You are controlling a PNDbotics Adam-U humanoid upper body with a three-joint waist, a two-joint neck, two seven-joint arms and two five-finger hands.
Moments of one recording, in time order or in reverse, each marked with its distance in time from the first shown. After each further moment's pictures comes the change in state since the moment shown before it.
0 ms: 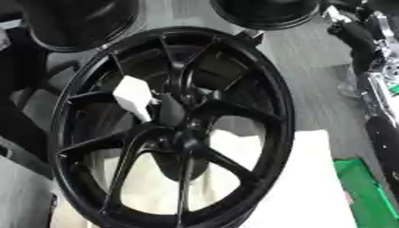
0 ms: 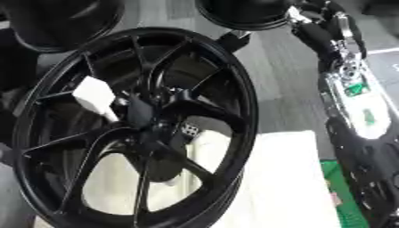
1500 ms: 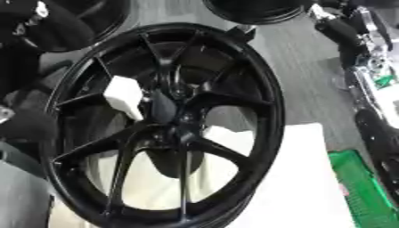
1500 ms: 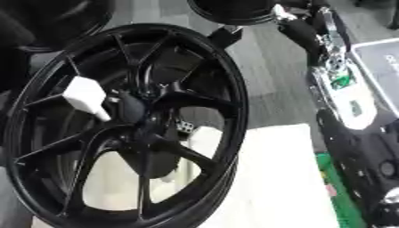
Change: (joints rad) left arm -0.256 -0.080 -0.246 -0.011 -0.127 0.225 -0.322; right arm 0.008 -0.008 0.013 0.007 0.012 0.002 0.018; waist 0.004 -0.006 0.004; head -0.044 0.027
